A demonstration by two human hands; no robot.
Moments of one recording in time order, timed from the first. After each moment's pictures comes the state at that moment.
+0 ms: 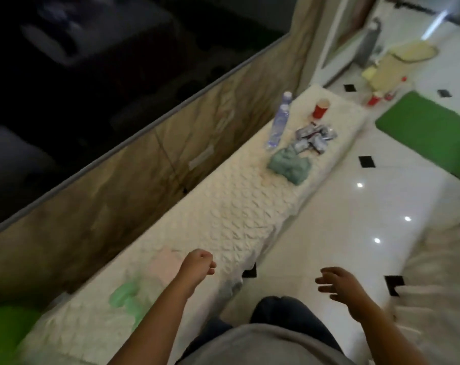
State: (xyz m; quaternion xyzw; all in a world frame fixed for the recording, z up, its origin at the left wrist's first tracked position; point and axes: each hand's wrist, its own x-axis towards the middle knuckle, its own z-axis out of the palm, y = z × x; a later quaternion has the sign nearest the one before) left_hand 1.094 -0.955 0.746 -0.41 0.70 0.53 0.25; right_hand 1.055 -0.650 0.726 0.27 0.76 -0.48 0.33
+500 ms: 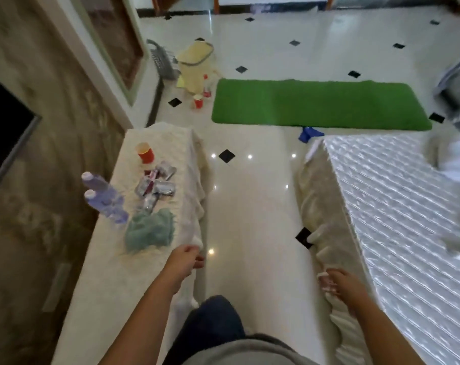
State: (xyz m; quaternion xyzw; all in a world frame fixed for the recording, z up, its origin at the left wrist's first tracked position) left_hand 0.831 -0.644 0.763 -0.13 0.79 0.44 0.40; right_hand 1.030 -0.377 0.722 0.60 0.54 -0.59 0.07
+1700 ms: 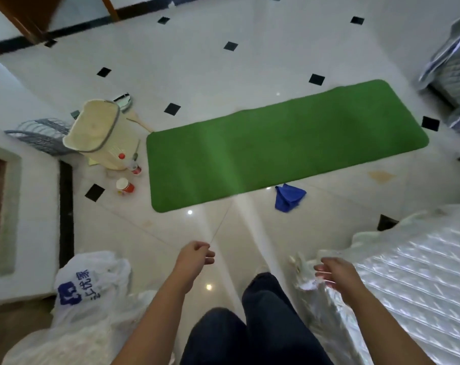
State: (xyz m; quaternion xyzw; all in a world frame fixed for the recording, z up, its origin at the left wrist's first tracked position) left_hand 0.217 -0.006 0.705 -0.04 0.81 0.35 0.46; right_hand 0.463 0.180 0.662 0.67 0.42 -0.61 0.01
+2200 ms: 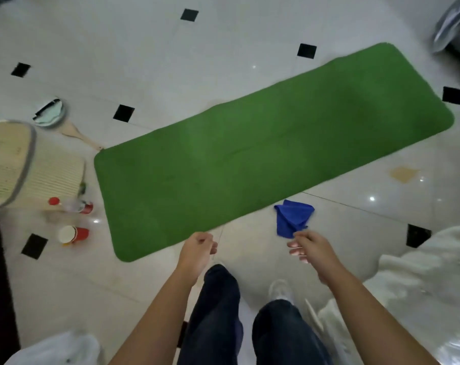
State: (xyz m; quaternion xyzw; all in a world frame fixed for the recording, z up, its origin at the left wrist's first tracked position) left_hand 0.039 0.236 0.511 -0.01 0.81 0.32 0.49; right_hand 0.236 0.369 0.498 0.64 0.43 -0.63 -0.01
